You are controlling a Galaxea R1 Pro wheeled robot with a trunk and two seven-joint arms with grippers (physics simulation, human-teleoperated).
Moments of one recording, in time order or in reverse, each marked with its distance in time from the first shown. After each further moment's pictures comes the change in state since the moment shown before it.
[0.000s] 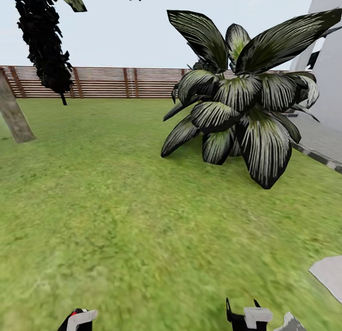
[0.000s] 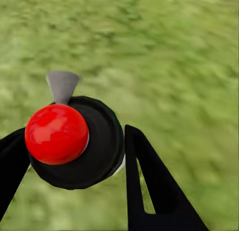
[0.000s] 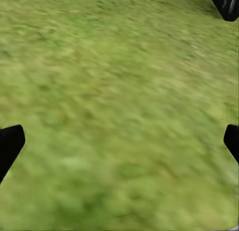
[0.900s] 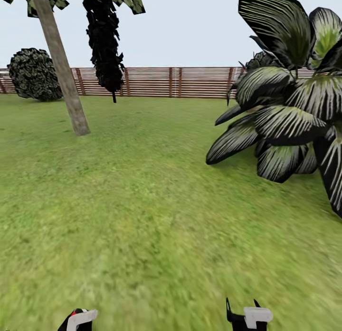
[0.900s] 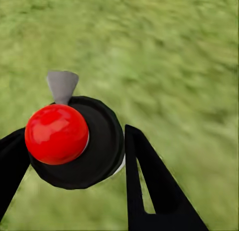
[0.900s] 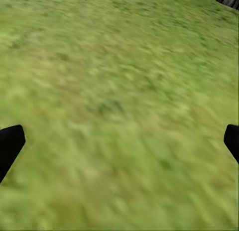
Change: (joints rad) left arm 0.000 0.000 0.000 0.000 0.000 0.000 0.000; right arm 0.000 0.000 0.000 0.000 0.000 0.000 0.000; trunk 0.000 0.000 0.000
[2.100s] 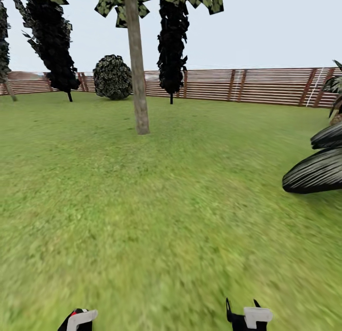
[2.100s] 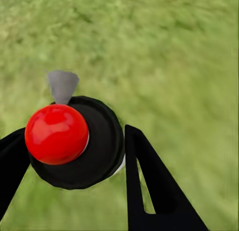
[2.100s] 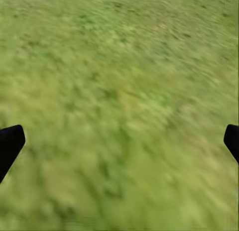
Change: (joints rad) left arm 0.000 0.000 0.000 0.000 -0.001 0.000 -0.001; right arm 0.000 0.000 0.000 0.000 0.000 0.000 0.001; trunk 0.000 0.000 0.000
